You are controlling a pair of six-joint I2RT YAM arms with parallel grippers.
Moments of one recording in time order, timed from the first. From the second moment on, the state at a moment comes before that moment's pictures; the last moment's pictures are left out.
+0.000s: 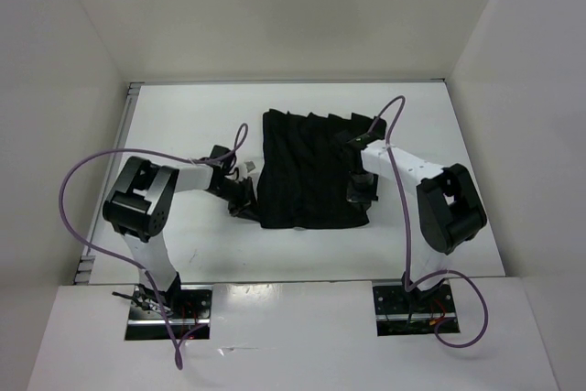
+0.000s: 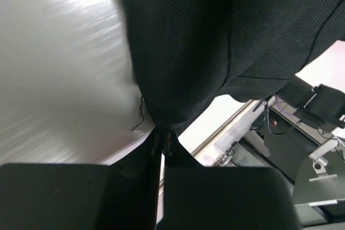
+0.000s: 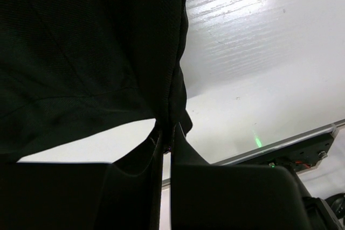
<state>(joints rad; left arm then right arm) -0.29 1.83 0.89 -0.36 0.74 -0.50 0.50 1.71 1.18 -1.09 0.26 0.75</state>
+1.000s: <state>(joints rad) -0.14 1.73 1.30 -0.56 0.64 -0.43 0.22 1.52 1.50 -1.01 0.12 0.58</state>
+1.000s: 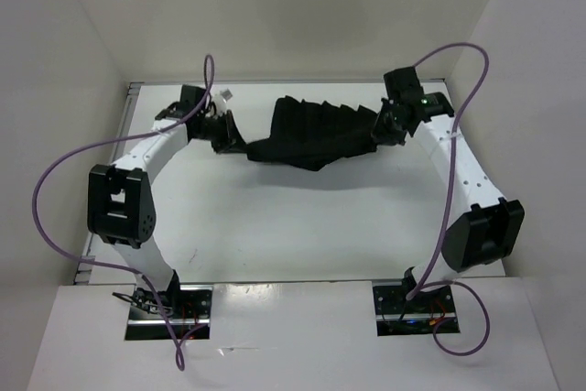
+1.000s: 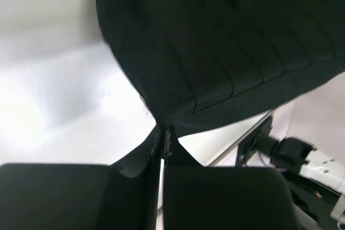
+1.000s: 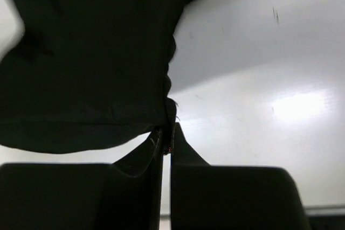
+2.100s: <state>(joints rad) 0.01 1.21 1.56 -0.56 0.84 -0.47 0.22 1.13 1.74 -0.98 -0.15 0.43</state>
